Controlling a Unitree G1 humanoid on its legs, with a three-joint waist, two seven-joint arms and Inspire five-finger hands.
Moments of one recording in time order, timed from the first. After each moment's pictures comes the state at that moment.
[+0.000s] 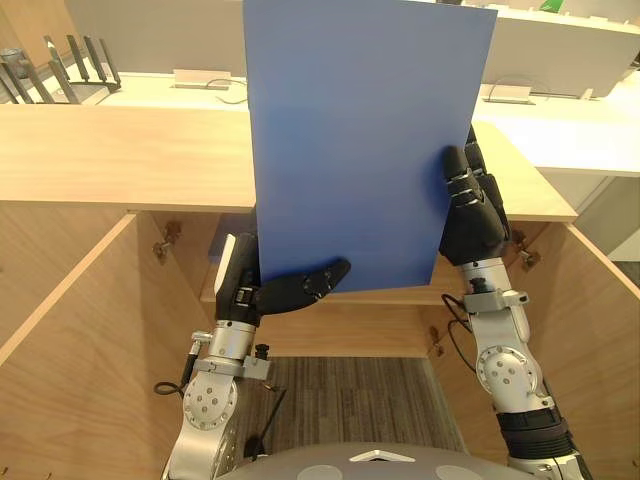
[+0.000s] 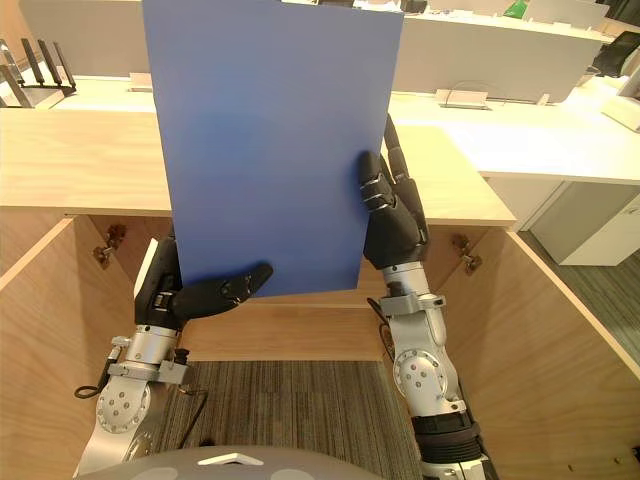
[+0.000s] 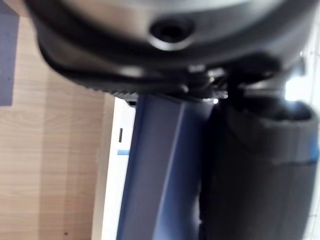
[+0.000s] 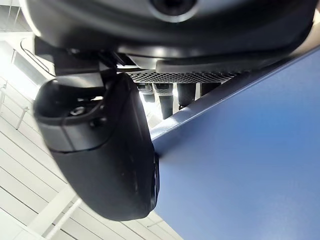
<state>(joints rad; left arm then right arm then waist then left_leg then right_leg) 0.37 0.13 -0.21 -0.36 -0.12 -0.30 0.00 -0.02 -0.26 0.08 -0.21 1.06 -0.18 0.28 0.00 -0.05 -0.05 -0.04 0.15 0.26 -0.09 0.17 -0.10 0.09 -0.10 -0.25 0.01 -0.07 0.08</state>
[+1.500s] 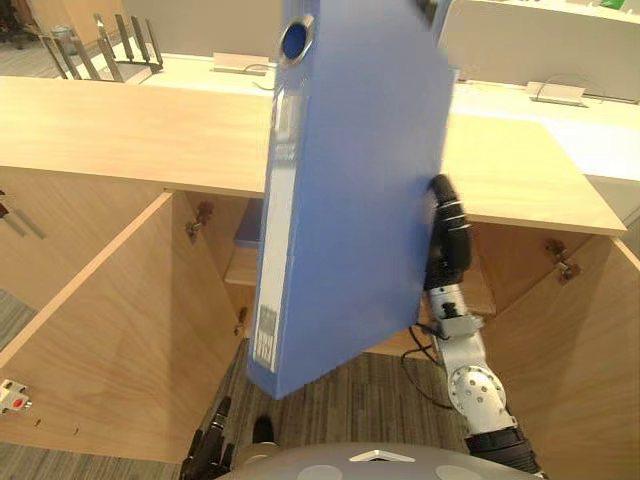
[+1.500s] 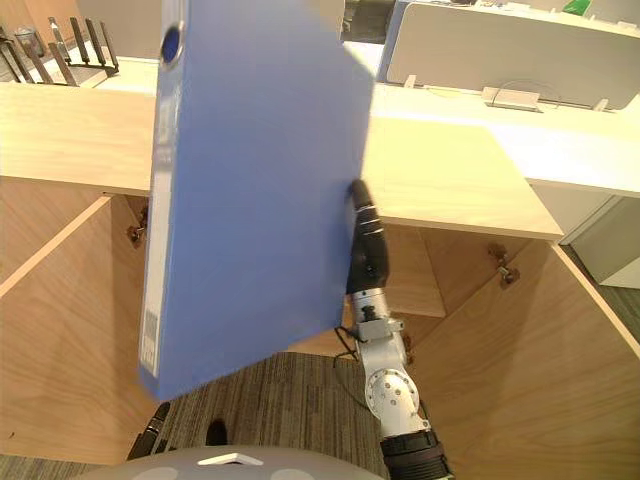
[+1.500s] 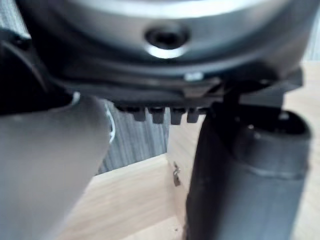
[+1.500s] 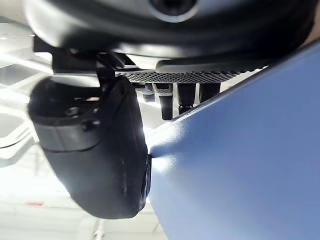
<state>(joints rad) 0.47 0.01 0.21 0.72 -0.95 -0.11 -0.16 0.07 -0.15 0.21 -0.09 1.31 -0.07 0.41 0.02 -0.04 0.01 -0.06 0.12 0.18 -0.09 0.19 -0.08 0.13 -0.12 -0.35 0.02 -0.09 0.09</state>
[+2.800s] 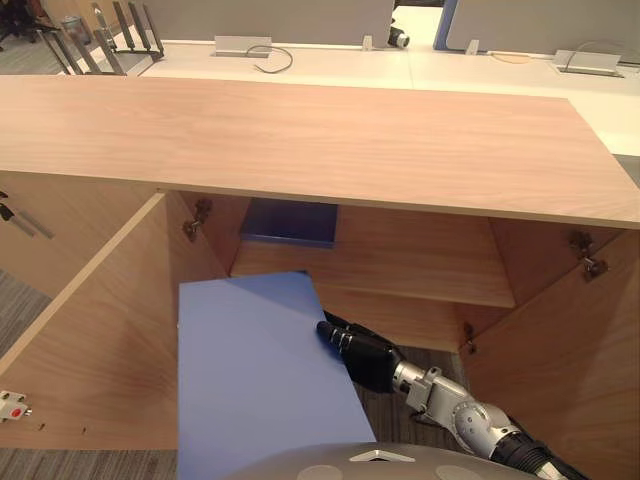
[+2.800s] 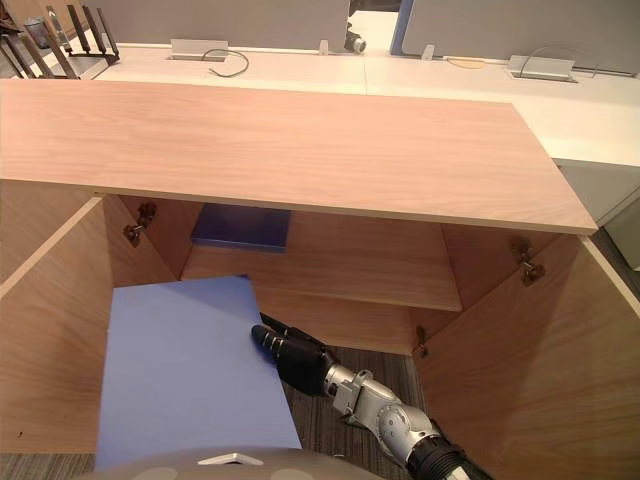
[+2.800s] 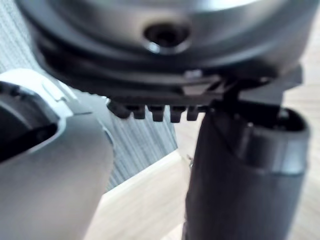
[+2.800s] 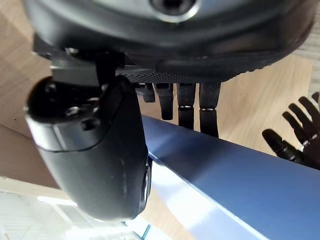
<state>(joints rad) 0.39 0.09 0.16 0.84 -0.85 -0.09 -0.22 0.01 -0.41 0.55 0.39 1.03 0.16 0.49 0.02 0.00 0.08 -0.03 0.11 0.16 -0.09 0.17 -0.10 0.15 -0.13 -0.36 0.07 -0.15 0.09</state>
